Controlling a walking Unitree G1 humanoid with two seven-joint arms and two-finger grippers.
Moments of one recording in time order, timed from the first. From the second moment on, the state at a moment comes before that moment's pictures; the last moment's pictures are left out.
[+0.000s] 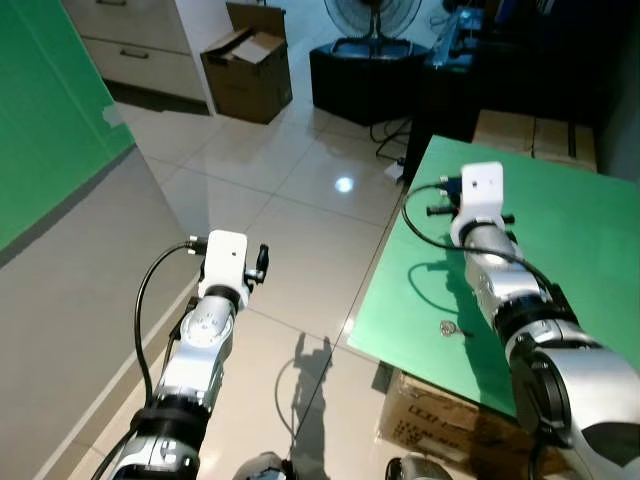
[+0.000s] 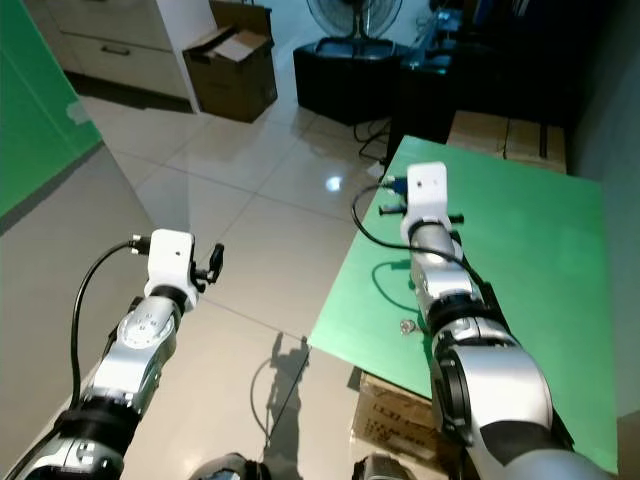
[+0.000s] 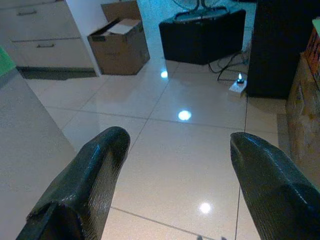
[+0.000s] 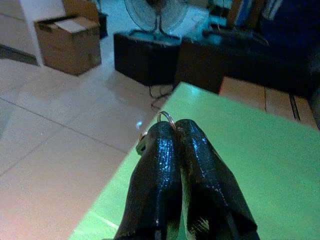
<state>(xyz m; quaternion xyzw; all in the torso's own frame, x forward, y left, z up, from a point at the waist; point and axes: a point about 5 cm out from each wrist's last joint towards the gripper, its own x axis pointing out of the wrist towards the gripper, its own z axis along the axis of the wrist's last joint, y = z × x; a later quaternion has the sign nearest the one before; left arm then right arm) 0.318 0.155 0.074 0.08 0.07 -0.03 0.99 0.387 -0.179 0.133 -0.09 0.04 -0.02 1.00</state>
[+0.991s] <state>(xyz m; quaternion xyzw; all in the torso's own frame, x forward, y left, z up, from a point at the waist) 0.323 0.162 0.064 0.07 0.08 -0.01 0.99 0.375 -0.129 0.100 -0.09 0.09 0.07 0.99</state>
